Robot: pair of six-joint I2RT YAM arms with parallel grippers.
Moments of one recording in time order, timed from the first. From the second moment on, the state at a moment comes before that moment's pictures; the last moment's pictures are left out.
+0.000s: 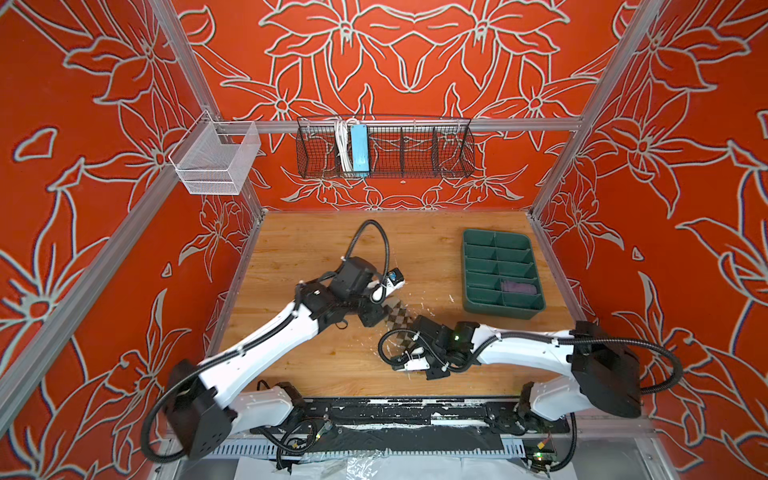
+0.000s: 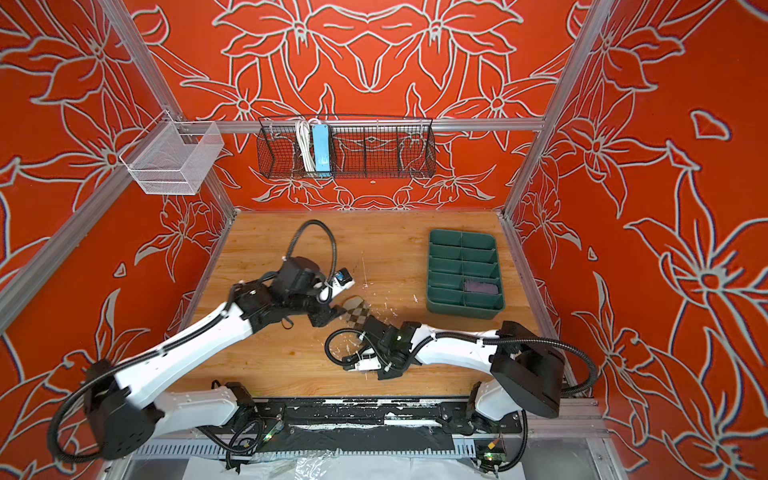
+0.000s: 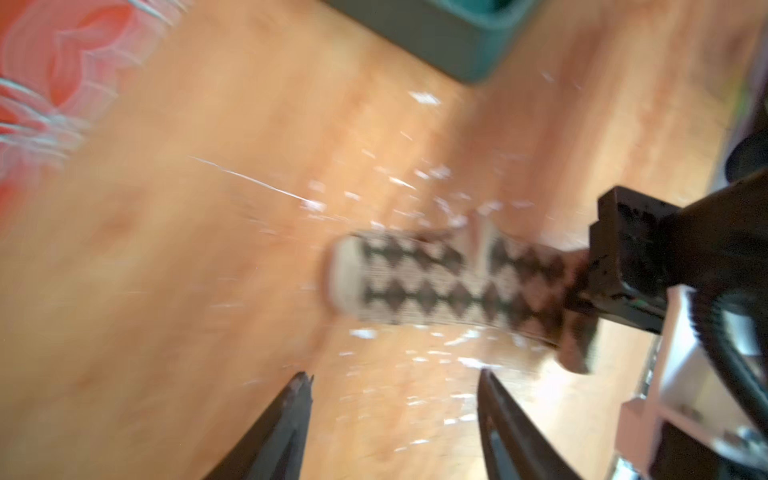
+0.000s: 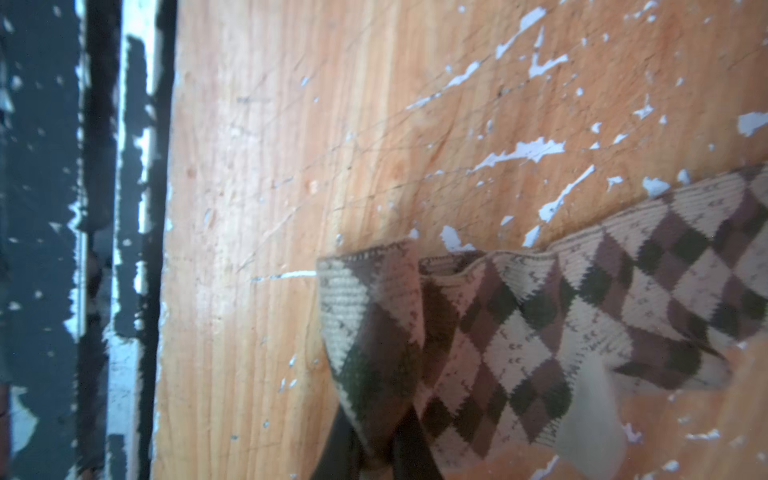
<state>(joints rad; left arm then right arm) -0.66 1.10 1.02 -0.64 0.07 0.33 1.05 1.51 0.82 -0.59 -0.10 -0.66</state>
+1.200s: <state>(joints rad) -1.26 1.45 0.62 -0.22 -0.39 0.31 0.79 2.09 1.43 -1.18 -0.56 -0.72</state>
